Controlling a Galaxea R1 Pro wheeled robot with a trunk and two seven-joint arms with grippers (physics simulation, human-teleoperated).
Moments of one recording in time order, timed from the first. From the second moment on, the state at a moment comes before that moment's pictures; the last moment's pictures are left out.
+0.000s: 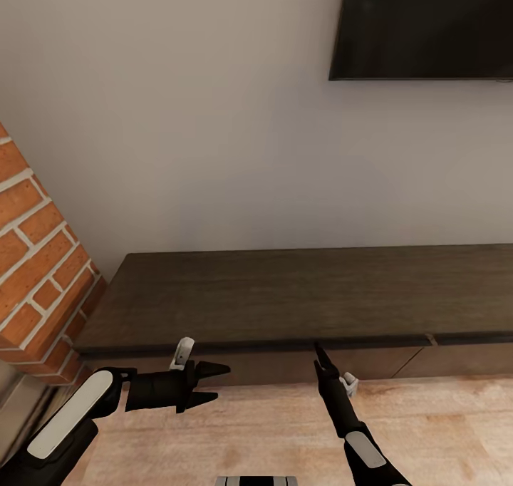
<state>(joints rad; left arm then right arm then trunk) -0.36 0.34 -0.35 -1.39 1.75 1.04 0.13 -0.49 0.09 -0.24 -0.37 -1.08 0.01 0.91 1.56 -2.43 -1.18</state>
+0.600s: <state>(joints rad) -0.36 0.34 -0.35 -1.39 1.75 1.04 0.13 -0.49 0.09 -0.24 -0.37 -1.08 0.00 0.91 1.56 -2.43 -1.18</state>
